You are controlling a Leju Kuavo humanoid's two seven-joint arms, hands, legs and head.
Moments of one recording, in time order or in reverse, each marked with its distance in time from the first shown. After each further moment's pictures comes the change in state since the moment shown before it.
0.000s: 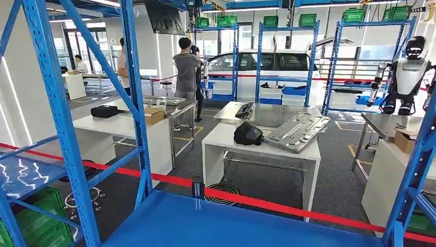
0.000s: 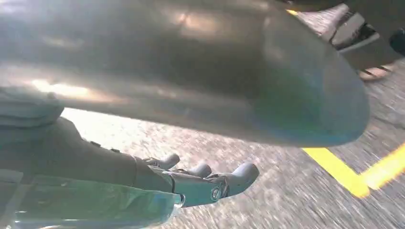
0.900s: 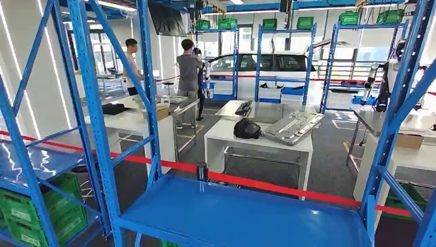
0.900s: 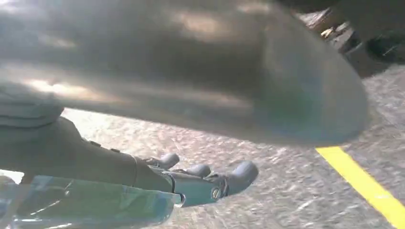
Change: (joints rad) left arm -0.115 -0.034 -0.190 -0.003 -0.092 0.169 -0.003; right arm -0.019 -0.005 0.024 -0.002 0.024 0.000 -0.020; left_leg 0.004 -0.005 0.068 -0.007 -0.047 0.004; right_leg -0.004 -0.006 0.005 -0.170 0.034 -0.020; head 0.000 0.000
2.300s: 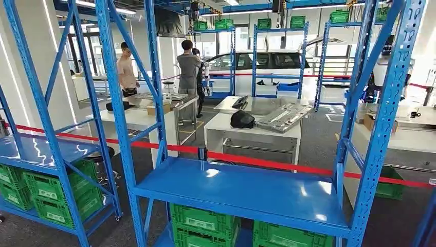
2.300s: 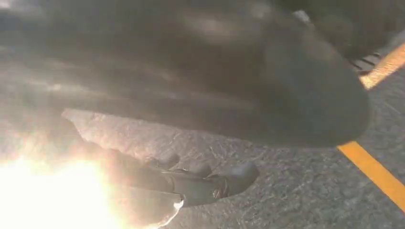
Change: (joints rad) left arm 0.035 0.048 0.158 -0.021 0.101 -0.145 0.037; right arm -0.008 0.000 0.032 -0.004 0.012 -0.017 -0.043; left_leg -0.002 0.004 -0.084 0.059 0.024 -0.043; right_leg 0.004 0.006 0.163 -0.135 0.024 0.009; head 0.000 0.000
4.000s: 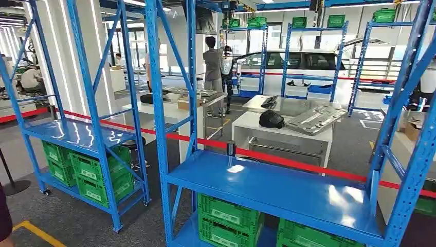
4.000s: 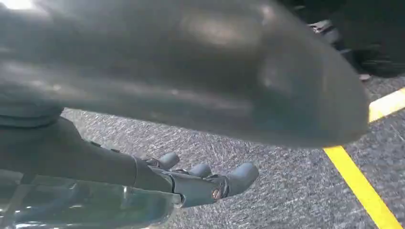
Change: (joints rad) left arm -0.028 -0.020 -0.053 -0.027 -0.071 0.036 0.079; right arm 0.011 -0.002 0.023 0.002 0.027 0.006 -0.030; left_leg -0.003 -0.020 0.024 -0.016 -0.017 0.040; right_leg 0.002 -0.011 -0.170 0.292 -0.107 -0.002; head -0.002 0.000
